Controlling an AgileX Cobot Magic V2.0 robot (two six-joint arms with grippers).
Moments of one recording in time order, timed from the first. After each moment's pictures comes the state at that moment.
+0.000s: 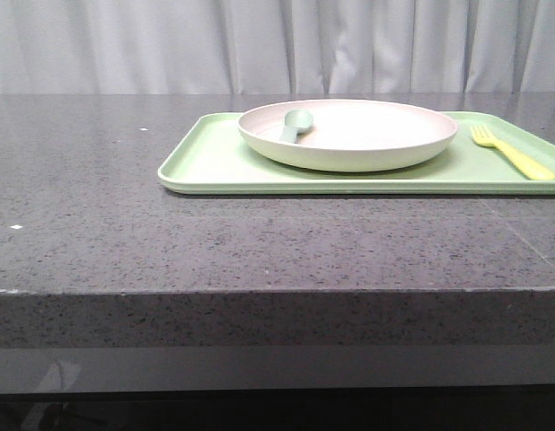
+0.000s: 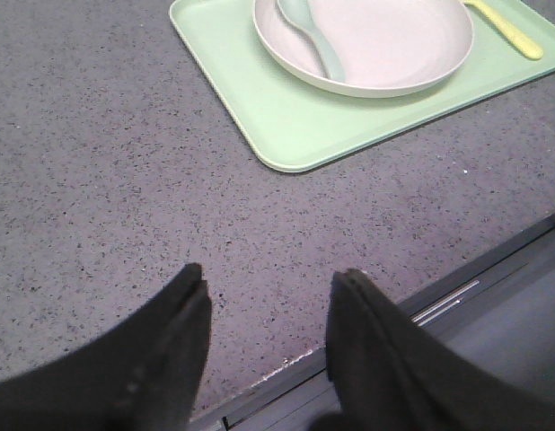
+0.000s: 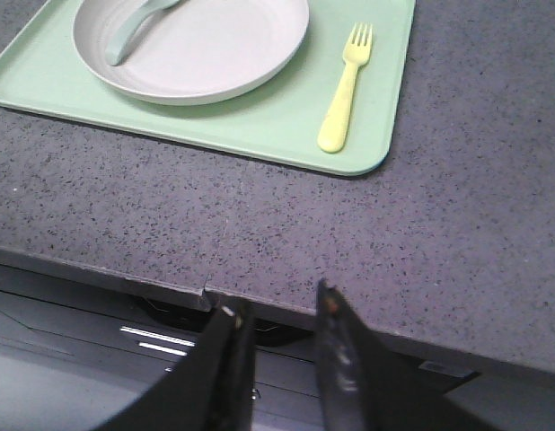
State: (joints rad) left arm -0.44 0.69 -0.87 -0.12 0.86 0.11; right arm 0.16 0.45 -0.83 0.09 1.04 0.00
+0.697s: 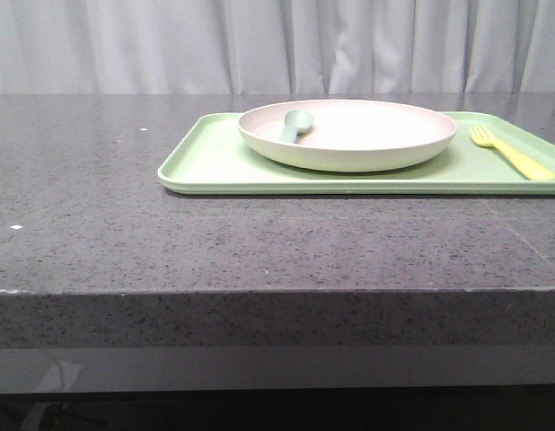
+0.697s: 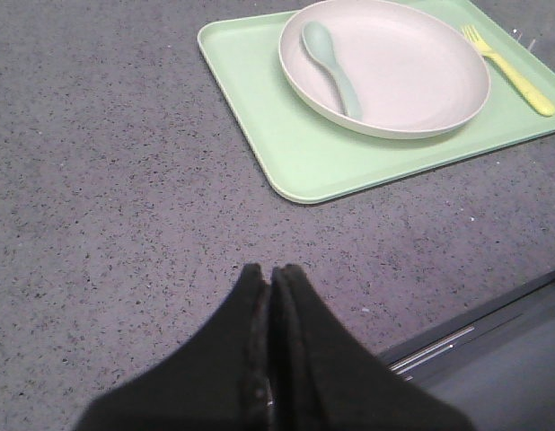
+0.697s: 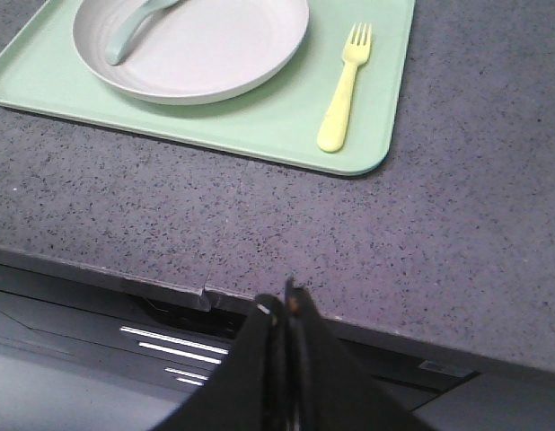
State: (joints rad) left arm -0.44 0.69 -0.87 -0.09 0.81 0.00; right arm 0.16 0.45 -0.83 0.09 1.04 0.00
